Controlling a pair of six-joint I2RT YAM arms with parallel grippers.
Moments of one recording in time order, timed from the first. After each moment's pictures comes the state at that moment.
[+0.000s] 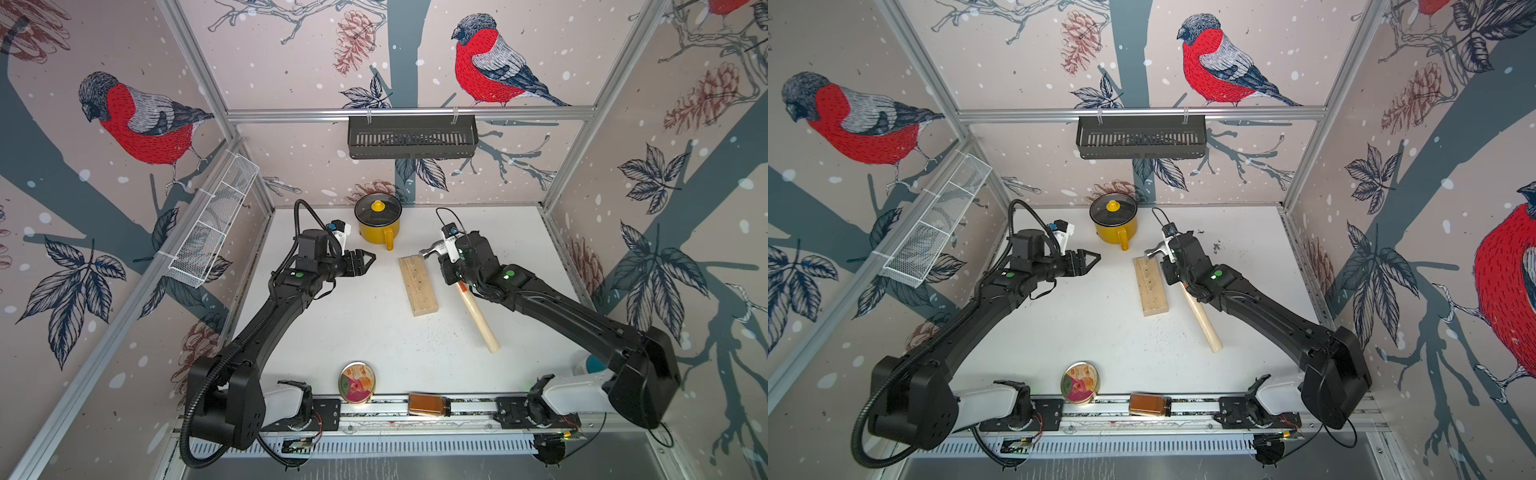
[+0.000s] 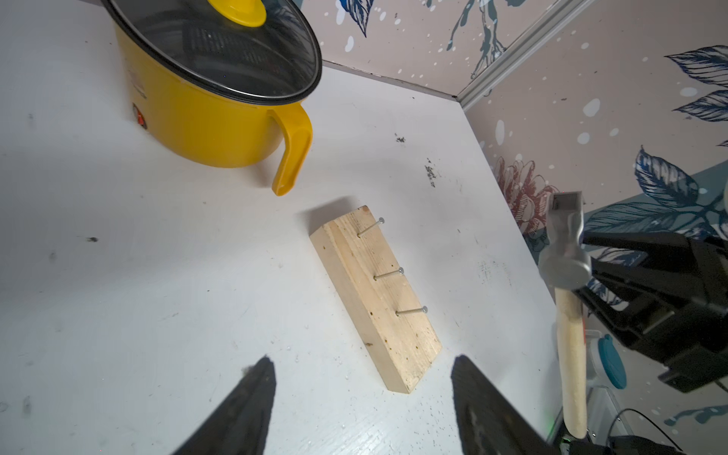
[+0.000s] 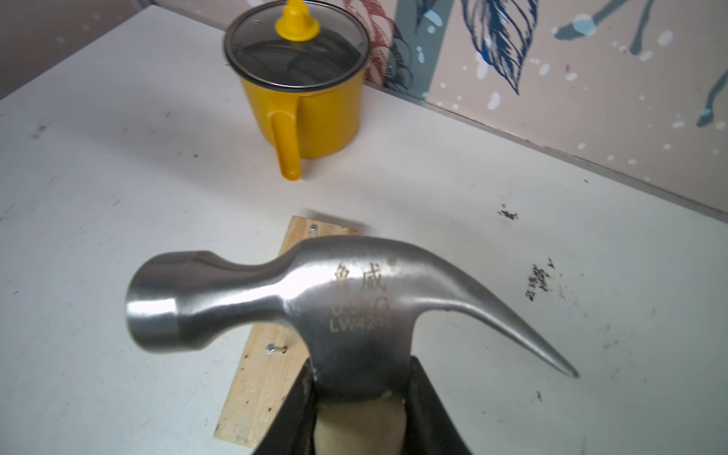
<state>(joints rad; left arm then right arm) -0.21 1.27 0.92 -0.23 0.56 -0.36 0.74 1.34 1.07 -0.34 0.21 0.06</state>
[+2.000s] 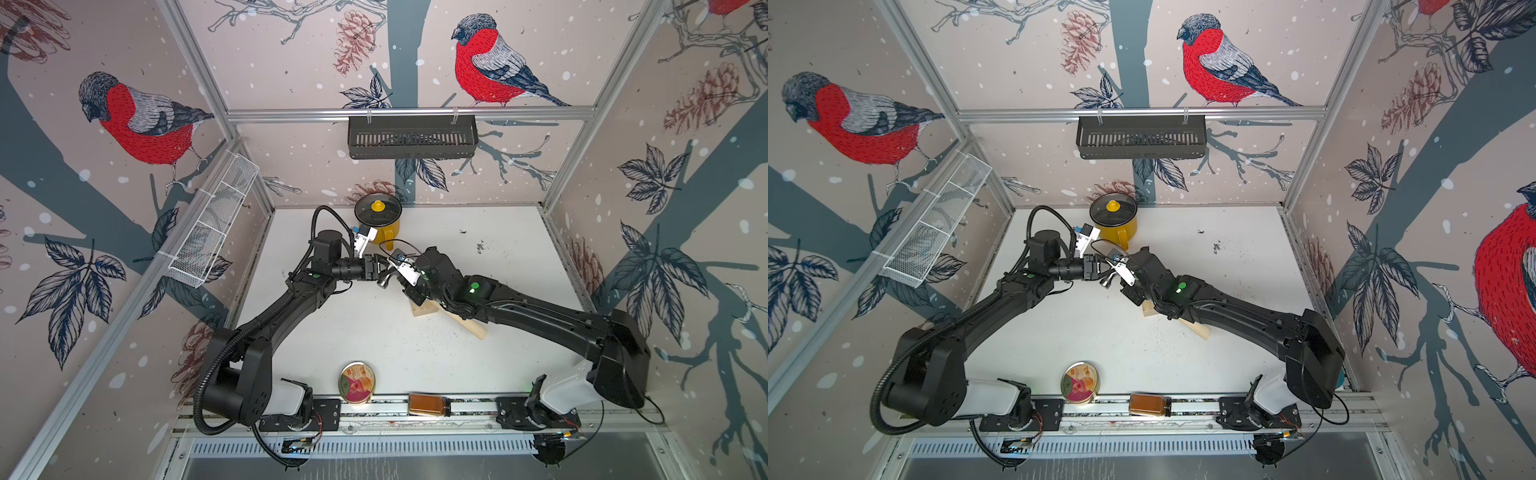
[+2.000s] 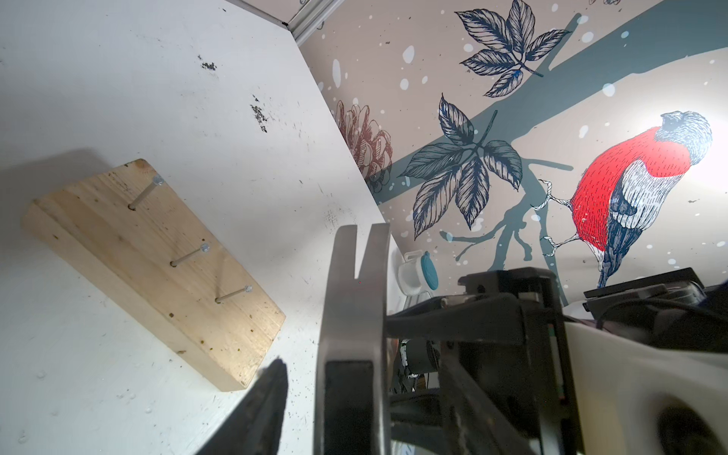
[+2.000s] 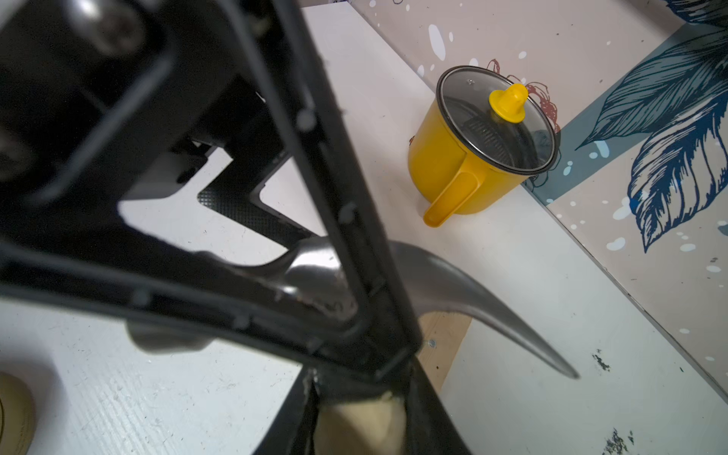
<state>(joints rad) -0.30 1.39 0.87 0.09 1.01 -0.60 0.98 1.49 1.17 -0.27 0.19 -0.18</state>
